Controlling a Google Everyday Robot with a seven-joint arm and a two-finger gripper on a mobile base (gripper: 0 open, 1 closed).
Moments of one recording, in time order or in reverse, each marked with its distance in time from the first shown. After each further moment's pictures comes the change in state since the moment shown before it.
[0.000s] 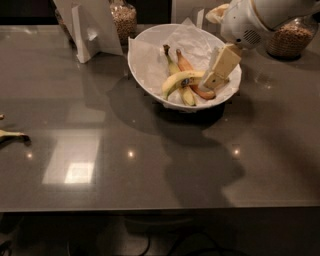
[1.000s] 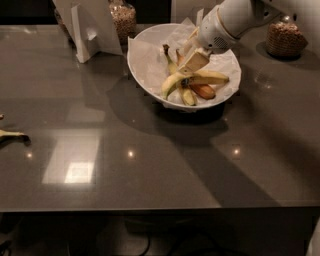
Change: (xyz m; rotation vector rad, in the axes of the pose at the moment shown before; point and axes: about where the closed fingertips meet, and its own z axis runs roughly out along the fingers) arm 0.009 -0.038 0.086 -0.091 -0.027 0.063
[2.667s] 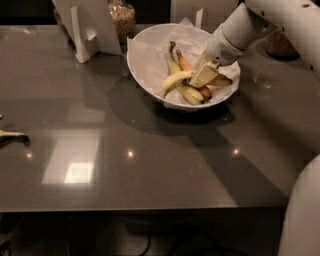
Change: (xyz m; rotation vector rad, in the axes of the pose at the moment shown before) arm 0.064 -0.006 0.025 -0.064 0.139 0.081
